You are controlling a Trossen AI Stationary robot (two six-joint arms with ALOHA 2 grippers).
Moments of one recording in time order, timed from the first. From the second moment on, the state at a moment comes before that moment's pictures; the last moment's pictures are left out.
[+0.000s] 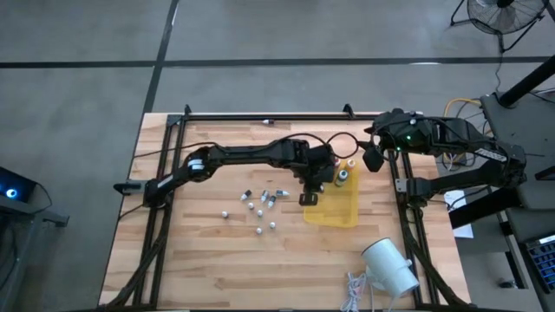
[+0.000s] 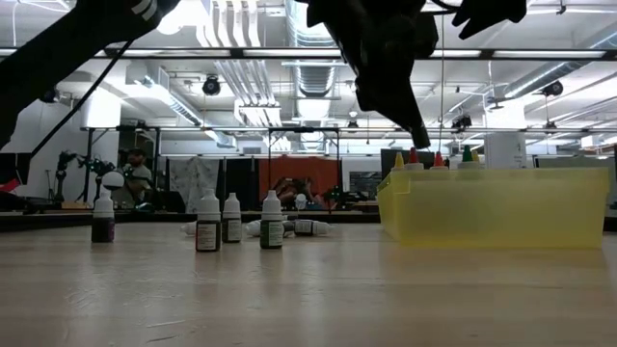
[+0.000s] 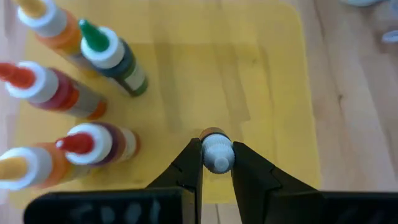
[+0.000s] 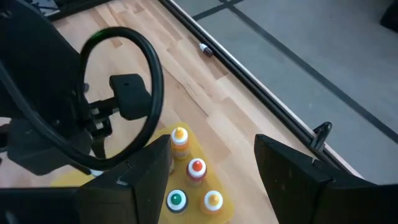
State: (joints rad) left arm 0.07 2.33 2.35 -1.01 0.16 0.18; right arm -0.14 0.97 1.31 -1.10 0.37 0.34
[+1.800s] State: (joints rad) left arm 0.06 2.39 2.32 -0.94 0.09 0.20; right arm -0.14 0.79 1.35 -1.13 0.39 0.35
